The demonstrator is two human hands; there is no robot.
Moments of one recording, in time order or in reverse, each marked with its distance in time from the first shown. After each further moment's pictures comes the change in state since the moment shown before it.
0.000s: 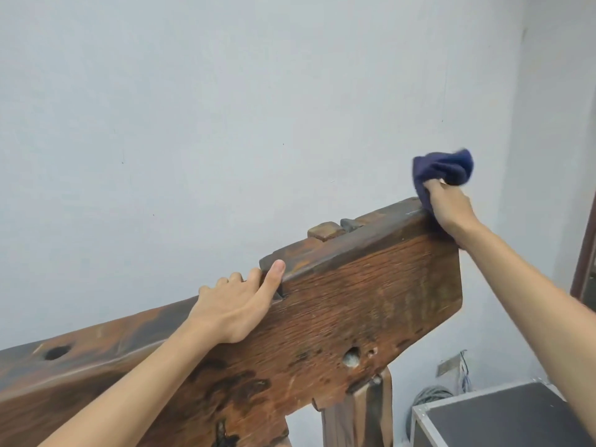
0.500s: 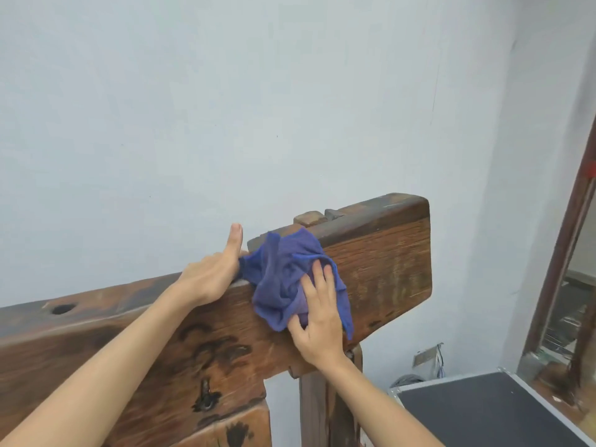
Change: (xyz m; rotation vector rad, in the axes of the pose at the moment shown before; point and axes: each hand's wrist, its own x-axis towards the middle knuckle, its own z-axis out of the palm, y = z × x) left_hand -0.011 0.002 -0.018 -0.149 -0.081 -0.108; right_hand -0.249 0.039 0.166 0.186 0.006 -0.729
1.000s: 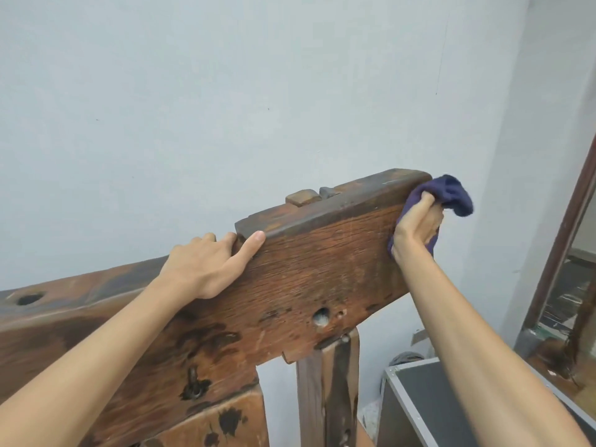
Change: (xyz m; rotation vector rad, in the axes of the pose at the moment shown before) left_hand 0.005 0.002 0.021 0.440 0.085 0.144; right_hand 0.142 0.106 -0.121 0.074 0.509 0.872
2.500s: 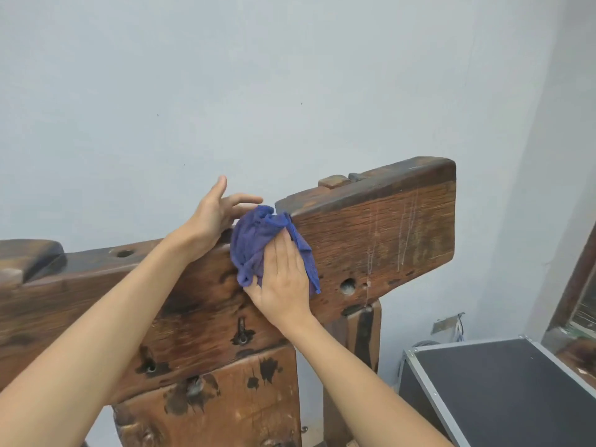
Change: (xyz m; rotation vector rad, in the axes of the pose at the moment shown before) left_hand -0.016 -0.052 -0.038 -1.181 -0.172 -0.026; right_hand -0.309 0.000 0.052 -0.133 -0.382 -0.968
